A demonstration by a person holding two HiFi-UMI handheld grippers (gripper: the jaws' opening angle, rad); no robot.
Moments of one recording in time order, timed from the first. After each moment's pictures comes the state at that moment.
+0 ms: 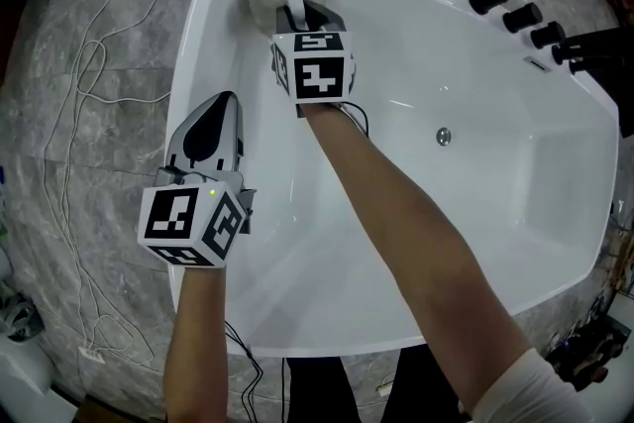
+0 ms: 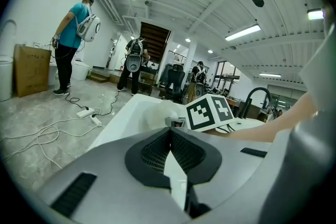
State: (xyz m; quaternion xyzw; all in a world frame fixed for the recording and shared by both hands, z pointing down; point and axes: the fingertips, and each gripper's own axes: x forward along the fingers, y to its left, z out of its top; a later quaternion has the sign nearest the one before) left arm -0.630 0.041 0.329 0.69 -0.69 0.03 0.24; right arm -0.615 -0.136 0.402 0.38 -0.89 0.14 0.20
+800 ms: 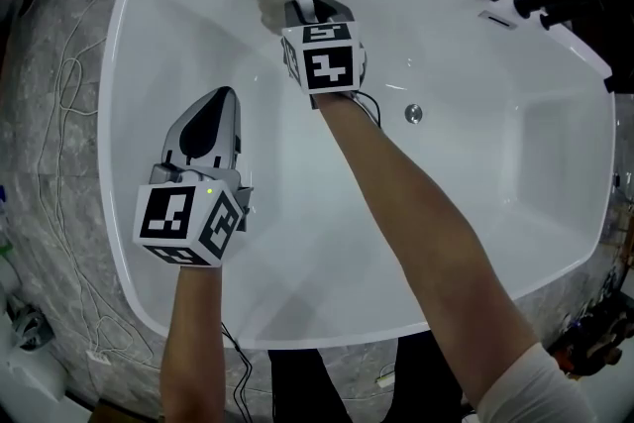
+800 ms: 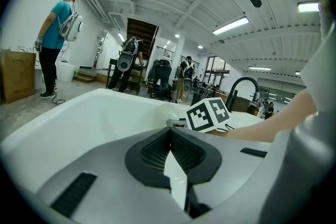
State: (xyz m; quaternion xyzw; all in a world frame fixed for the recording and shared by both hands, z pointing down) left arm -0.469 0.025 0.302 0.72 -0.65 0.06 0.23; right arm -0.430 -0.159 0.389 0.40 -0.88 0.12 0.22
